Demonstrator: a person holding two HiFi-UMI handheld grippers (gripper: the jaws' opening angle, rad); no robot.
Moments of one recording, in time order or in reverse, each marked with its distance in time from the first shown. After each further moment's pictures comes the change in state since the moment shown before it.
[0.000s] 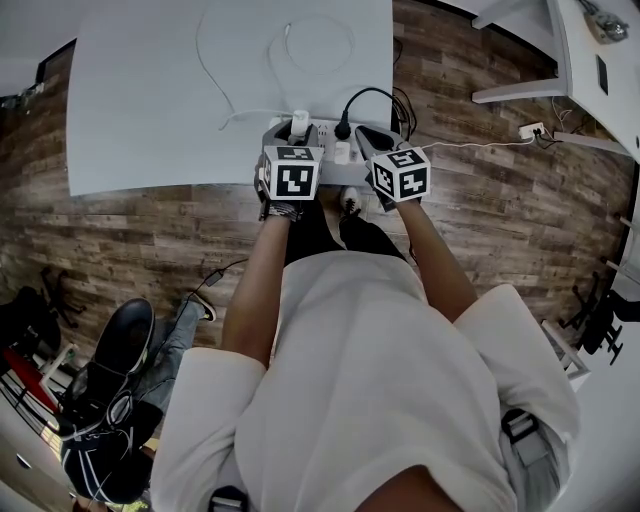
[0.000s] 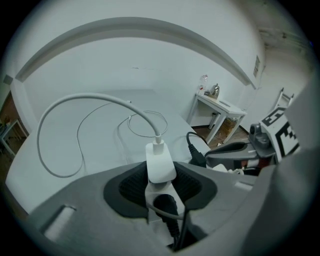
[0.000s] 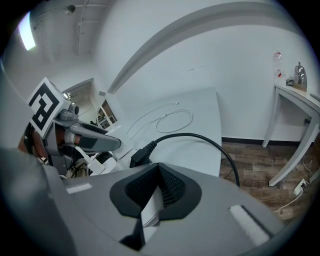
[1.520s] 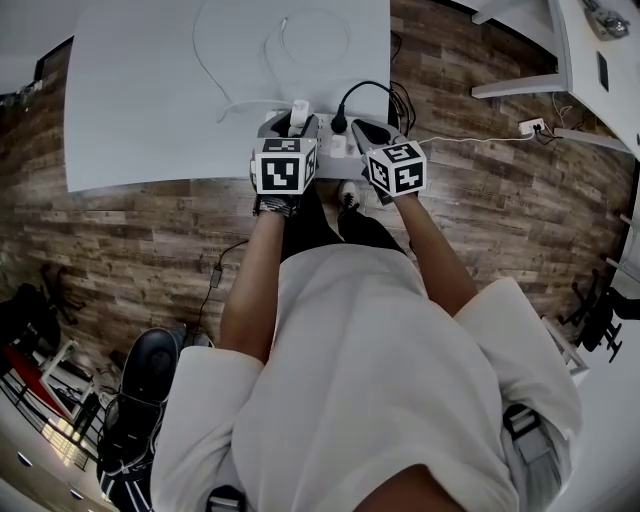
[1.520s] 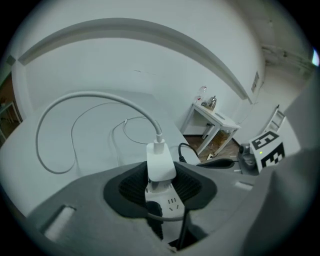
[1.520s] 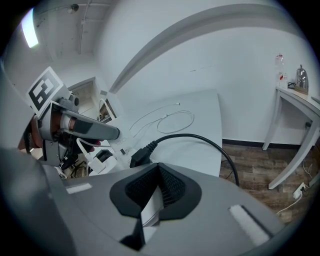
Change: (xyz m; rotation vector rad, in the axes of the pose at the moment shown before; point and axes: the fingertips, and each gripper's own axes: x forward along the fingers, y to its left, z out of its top) left arm -0.014 -0.013 0.020 -0.097 -0.043 -0.090; right arm -0.002 0.001 0.004 -0.024 -0.006 0.003
